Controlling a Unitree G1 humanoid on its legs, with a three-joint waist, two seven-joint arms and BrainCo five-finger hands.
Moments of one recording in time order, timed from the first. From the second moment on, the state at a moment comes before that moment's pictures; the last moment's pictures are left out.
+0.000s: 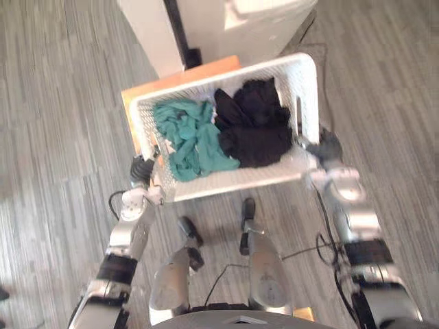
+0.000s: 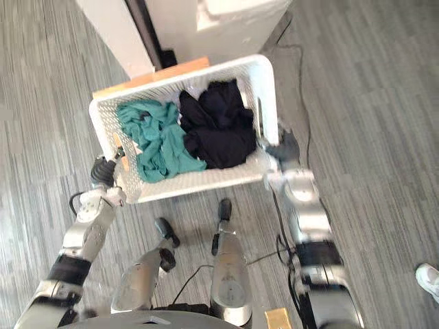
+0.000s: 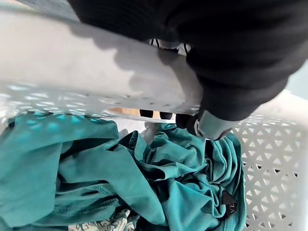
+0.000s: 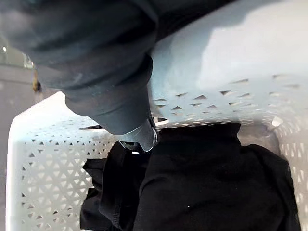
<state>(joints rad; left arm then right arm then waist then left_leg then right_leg) -0.17 0.18 -0.15 0.11 -0.51 0.00 0.30 -0.17 -0.47 -0.06 0.09 0.33 0.02 -0.03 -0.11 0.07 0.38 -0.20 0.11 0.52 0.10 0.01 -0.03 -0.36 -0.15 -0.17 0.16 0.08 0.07</state>
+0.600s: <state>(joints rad) 0.13 0.22 -0.17 -0.06 -0.38 0.03 0.15 0.46 -0.14 -0.21 -0.20 0.27 0.00 0.04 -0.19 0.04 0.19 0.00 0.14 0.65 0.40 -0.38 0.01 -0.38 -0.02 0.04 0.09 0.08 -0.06</state>
